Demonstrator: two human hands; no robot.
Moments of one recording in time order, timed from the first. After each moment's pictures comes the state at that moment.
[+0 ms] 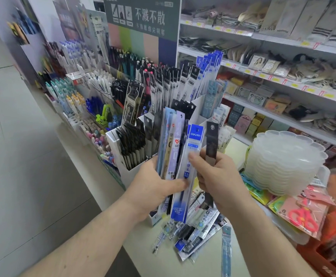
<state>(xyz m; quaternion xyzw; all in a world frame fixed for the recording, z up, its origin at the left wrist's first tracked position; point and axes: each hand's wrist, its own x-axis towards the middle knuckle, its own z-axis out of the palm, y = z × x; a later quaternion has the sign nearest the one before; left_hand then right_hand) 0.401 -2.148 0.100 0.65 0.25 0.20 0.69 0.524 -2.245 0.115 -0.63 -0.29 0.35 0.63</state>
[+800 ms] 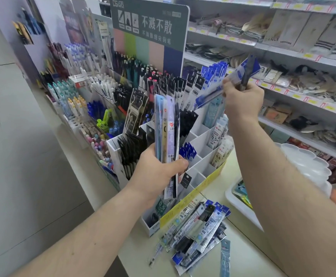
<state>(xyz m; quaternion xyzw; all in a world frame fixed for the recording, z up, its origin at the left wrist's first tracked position) 0.431 -2.125 0.118 0.61 0.29 0.30 0.67 0.649 -2.134 0.184 -0.67 -0.21 0.03 0.71</state>
